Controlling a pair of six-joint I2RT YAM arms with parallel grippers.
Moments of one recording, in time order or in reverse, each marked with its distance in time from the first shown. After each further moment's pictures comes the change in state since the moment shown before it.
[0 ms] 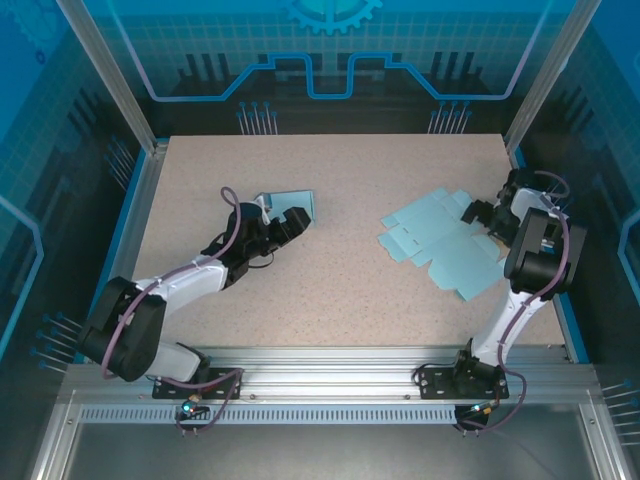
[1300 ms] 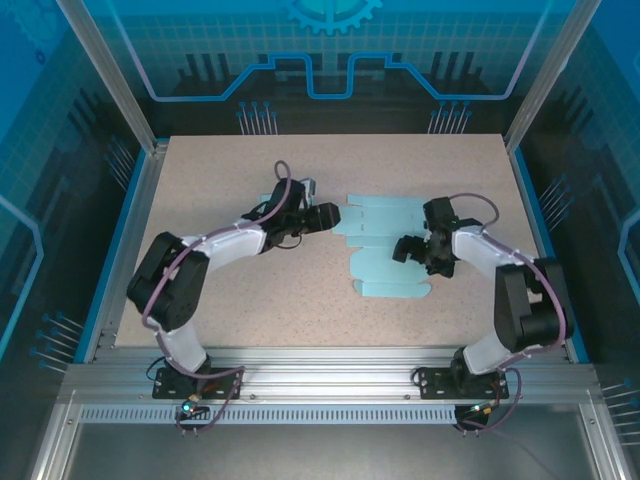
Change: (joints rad) left arm -0.104 0.388 0.467 -0.307 -0.027 0.325; right arm 0.532 -0.476 -0.464 0.025 0.013 0.246
